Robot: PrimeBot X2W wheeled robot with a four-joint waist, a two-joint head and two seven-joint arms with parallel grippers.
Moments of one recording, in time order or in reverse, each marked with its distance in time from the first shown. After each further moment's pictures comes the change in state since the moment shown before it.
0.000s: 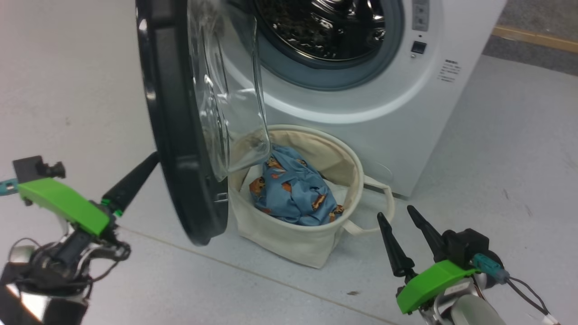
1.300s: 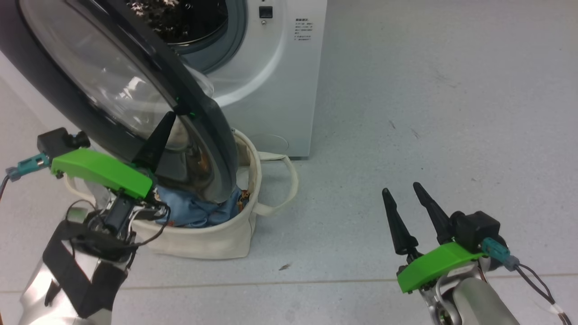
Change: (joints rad) left arm -0.188 -0.059 -0.193 0.173 0.079 0.000 -0.351; right arm -0.034 0.029 -0.055 -0.049 -0.009 0.000 0.000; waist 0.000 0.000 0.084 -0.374
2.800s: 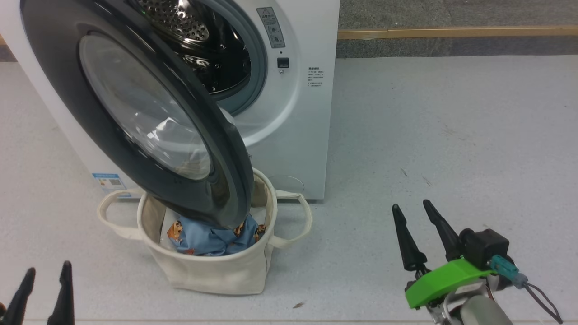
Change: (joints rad) left arm 0.607 0.252 0.176 -0.091 0.700 0.112 -0.456; right arm 0.072 0.006 -0.038 -0.021 -0.002 0.000 0.000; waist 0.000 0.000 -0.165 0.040
